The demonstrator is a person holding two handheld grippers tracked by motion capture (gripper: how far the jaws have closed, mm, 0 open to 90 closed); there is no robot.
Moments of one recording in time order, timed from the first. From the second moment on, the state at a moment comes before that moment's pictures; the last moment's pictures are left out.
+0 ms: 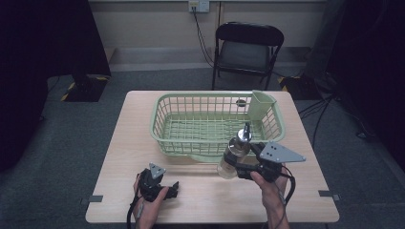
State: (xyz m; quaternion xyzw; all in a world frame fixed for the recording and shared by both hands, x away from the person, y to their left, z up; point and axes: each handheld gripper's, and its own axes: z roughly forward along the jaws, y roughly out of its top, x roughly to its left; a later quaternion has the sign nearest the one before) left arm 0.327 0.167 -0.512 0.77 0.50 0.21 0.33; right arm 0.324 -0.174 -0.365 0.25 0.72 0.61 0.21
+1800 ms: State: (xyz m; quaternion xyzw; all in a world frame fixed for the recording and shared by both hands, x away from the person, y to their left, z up) left arm 0.327 0.167 -0.512 0.77 0.50 0.21 0.33; right arm 0.435 -0.130 -0.284 0.25 0.74 0.59 0.20
